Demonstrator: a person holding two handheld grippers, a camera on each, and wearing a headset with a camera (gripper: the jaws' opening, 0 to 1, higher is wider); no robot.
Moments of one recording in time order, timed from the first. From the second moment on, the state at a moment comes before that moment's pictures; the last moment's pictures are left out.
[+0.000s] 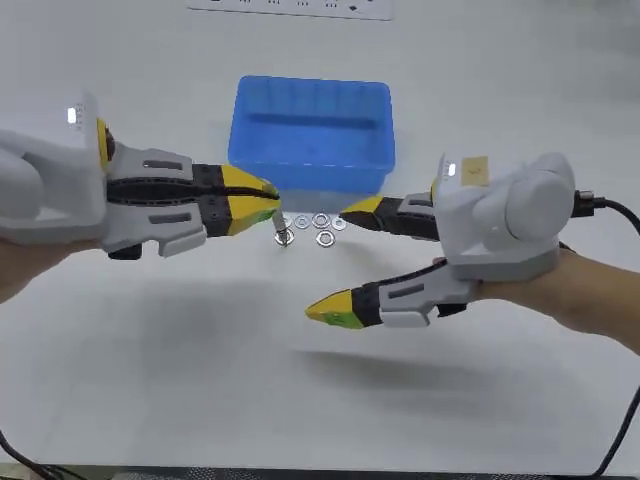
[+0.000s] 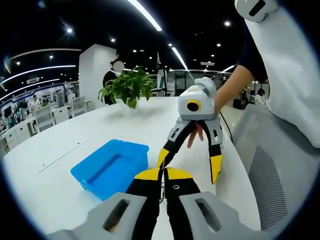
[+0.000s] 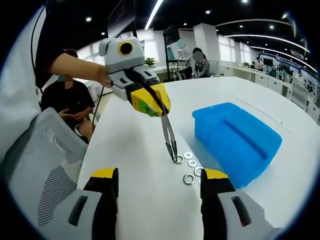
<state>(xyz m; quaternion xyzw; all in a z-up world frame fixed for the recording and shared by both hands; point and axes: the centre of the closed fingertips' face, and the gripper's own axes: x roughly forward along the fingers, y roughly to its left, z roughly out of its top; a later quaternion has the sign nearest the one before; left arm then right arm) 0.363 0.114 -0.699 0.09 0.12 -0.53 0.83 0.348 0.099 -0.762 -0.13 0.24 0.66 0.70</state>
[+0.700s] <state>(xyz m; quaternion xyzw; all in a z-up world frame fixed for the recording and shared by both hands) 0.360 0.110 -0.702 0.11 0.14 -0.55 0.81 0.358 0.141 -0.765 -0.20 0.20 0.71 0.65</state>
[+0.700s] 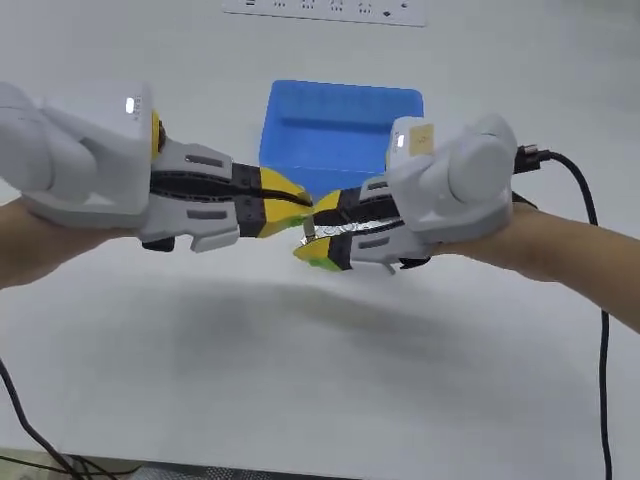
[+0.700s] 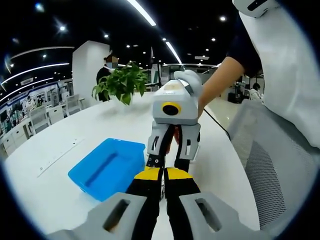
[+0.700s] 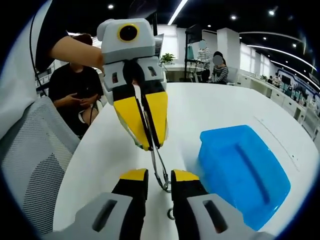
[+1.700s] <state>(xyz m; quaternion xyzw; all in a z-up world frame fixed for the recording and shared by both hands) 0.353 0.115 -0.695 0.13 0.13 -0.54 0.82 0.349 0.141 -0.761 -0.25 0.18 0.72 0.62</state>
